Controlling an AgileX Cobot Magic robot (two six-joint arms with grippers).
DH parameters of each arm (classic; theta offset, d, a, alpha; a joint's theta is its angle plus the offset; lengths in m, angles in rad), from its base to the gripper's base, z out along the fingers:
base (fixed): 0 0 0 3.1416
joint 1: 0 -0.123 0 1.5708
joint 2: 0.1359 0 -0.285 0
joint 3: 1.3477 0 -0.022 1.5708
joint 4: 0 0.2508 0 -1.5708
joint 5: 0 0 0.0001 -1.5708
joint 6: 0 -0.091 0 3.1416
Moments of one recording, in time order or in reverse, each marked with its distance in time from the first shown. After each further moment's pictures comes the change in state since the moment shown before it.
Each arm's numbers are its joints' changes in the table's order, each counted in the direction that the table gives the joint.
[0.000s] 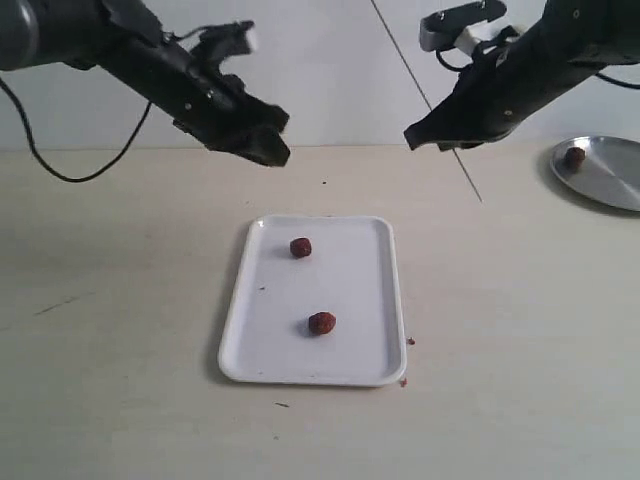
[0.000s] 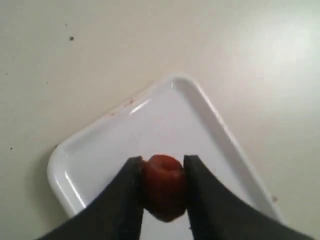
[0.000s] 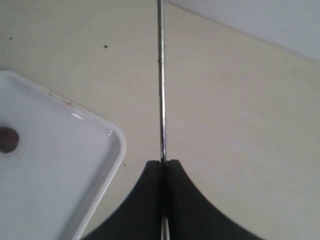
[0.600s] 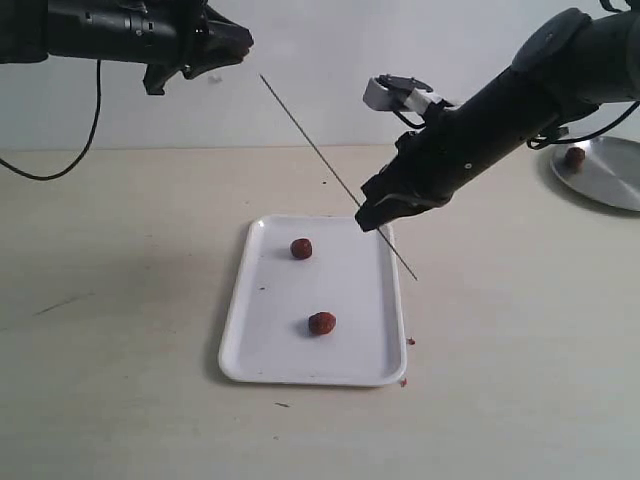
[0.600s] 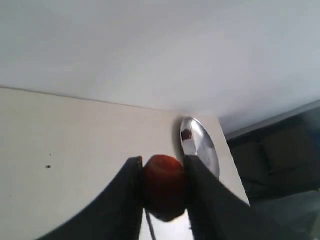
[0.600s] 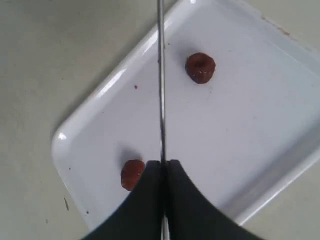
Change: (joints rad) left arm -0.153 0.000 0.011 -0.681 -0.187 -0.018; right arm 0.000 0.105 0.000 0.640 0.387 0.597
